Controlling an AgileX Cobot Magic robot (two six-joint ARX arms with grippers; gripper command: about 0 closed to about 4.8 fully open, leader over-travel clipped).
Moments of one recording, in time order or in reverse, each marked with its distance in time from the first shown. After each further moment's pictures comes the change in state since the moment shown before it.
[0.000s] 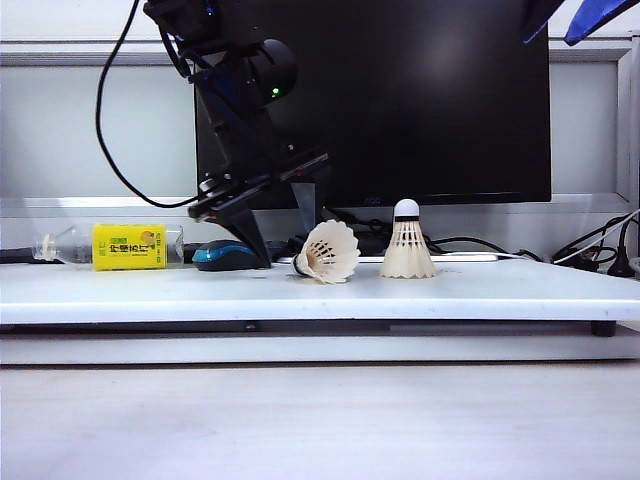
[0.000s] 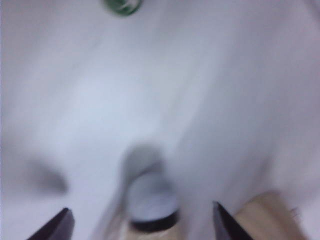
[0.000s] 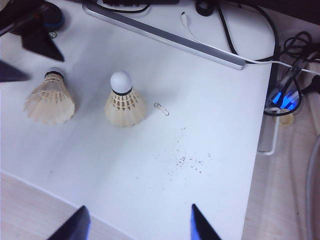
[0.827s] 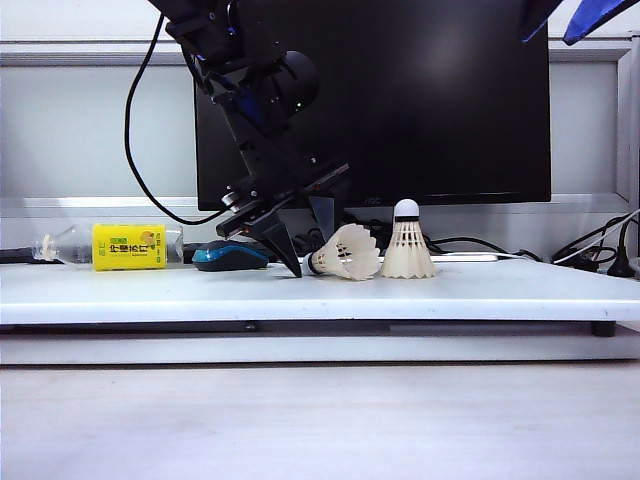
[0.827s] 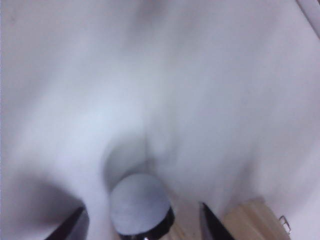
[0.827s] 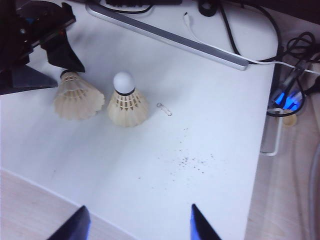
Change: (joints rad) left arm -0.034 0.048 0.005 0.082 -0.019 -0.035; right arm 0.000 -0.001 0.000 0.000 -0.012 0.000
